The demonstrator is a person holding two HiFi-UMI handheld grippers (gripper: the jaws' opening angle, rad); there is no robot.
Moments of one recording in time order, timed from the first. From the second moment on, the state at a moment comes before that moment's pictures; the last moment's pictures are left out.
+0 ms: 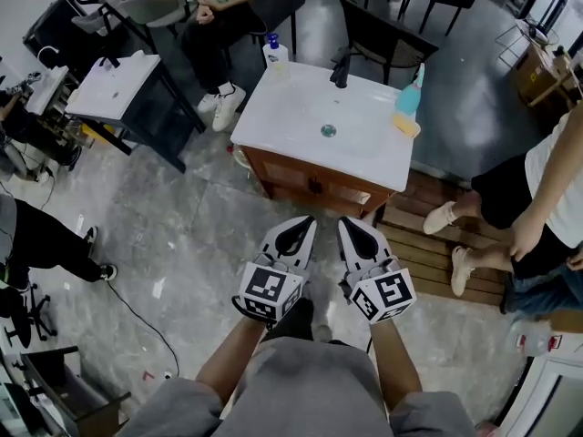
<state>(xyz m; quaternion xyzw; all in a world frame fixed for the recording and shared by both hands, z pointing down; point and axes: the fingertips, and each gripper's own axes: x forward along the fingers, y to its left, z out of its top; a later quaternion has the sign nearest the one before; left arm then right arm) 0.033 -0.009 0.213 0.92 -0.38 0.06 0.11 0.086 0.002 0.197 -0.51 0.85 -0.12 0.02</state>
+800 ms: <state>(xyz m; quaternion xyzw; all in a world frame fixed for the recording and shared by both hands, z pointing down) 0.052 -0.107 0.311 0.90 -0.39 0.09 0.17 0.115 -0.102 0.283 -0.51 0.84 -0.18 0.00</state>
